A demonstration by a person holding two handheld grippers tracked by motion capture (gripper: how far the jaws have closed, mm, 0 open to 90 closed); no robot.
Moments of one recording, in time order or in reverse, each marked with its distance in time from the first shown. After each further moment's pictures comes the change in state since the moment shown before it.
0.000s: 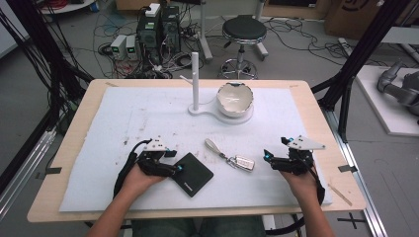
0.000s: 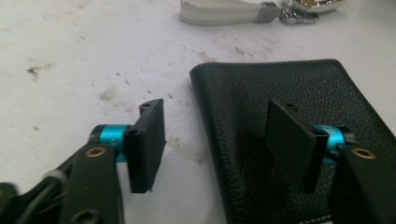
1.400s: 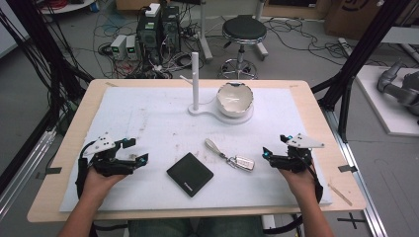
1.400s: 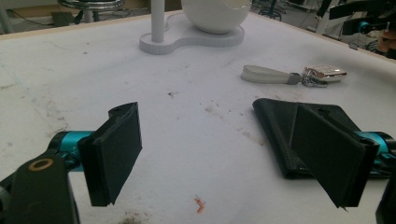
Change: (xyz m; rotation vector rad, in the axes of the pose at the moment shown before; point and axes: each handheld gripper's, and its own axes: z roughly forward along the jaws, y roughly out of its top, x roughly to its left) left arm 0.035 -0.036 -0.097 -0.316 0.119 -0.066; right arm 0.000 0.005 0.004 -0.019 -0.002 0.006
